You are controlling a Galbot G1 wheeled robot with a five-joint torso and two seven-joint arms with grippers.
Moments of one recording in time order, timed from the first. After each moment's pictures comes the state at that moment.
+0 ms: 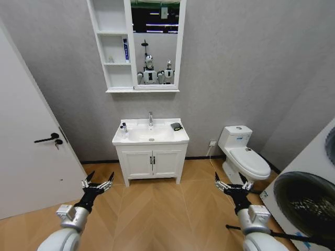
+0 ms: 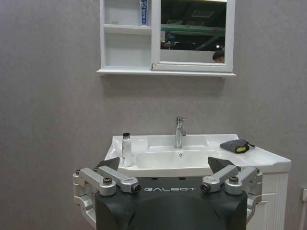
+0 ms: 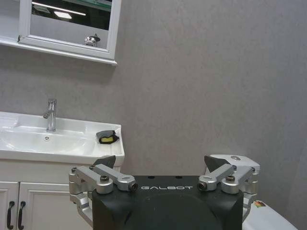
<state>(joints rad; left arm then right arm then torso) 1.68 -1.31 -0.83 -2.20 -0.39 0.11 0.16 -1.76 1.40 0.71 2.39 0.10 -0.25 0.12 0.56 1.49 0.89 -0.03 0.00</state>
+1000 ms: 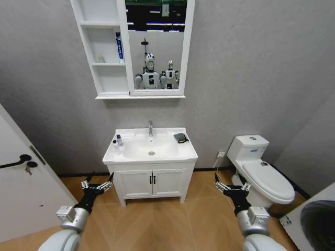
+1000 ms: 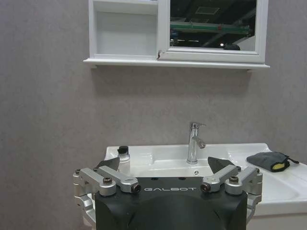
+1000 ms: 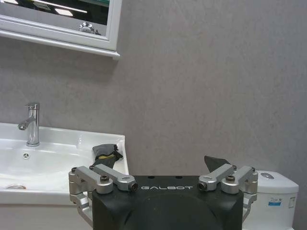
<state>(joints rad) 1.68 -1.32 -0.82 -2.19 -0.37 0.09 0.17 -1.78 1.41 0.71 2.38 0.09 -0.23 0.11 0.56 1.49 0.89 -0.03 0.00</state>
